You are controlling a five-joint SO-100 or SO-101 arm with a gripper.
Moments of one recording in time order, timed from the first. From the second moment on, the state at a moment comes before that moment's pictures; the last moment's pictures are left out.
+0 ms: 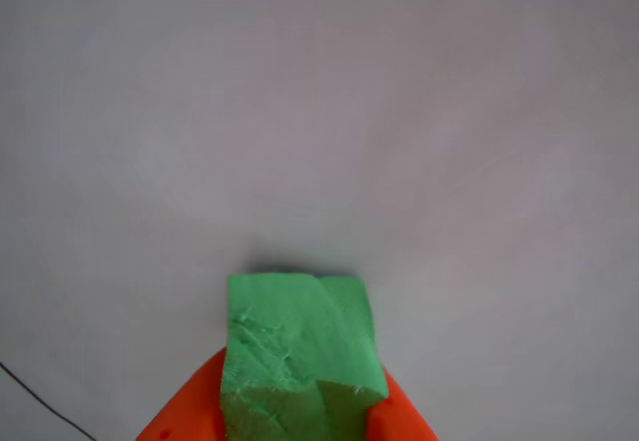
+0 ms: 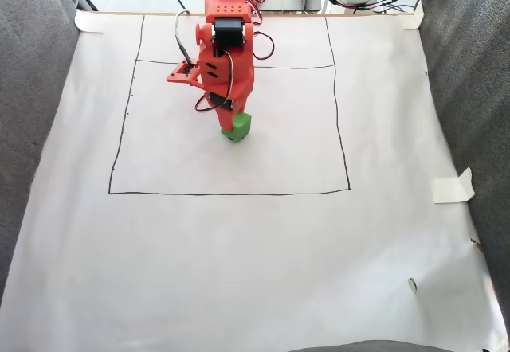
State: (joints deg) arm -2.5 24.3 1.1 105.6 39.3
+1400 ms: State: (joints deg) arm -1.8 29.0 6.2 105.4 38.5
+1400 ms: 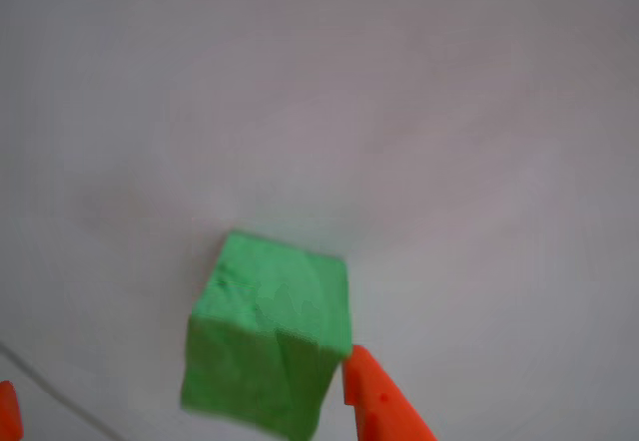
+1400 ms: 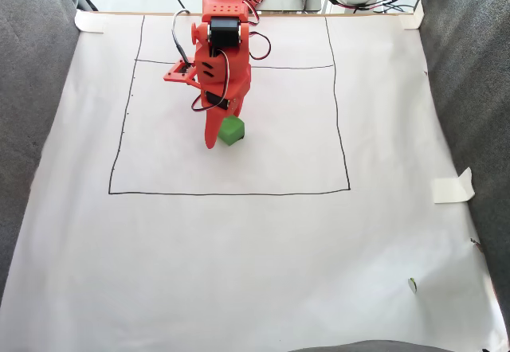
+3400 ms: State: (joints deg) arm -3.1 187.3 146.4 83.8 15.3
